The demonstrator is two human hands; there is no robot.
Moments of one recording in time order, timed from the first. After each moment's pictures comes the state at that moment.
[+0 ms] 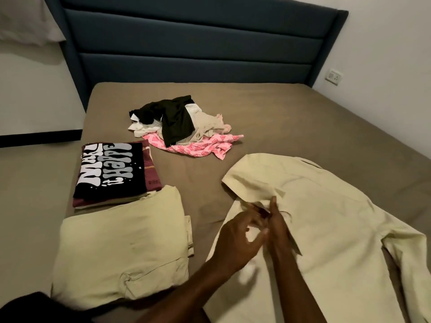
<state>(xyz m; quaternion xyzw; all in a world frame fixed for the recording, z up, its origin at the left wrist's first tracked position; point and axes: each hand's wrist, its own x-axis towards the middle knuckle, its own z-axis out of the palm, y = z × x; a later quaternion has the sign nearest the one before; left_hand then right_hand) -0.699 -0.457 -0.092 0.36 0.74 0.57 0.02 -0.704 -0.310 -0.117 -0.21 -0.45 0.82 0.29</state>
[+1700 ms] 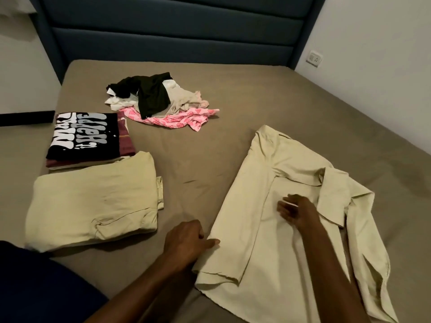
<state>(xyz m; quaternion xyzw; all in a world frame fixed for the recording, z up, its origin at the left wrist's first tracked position) -0.607 -0.499 -0.138 0.17 0.94 0.23 0.19 -0.548 -0.160 -0.114 -0.51 -0.49 0.70 0.12</state>
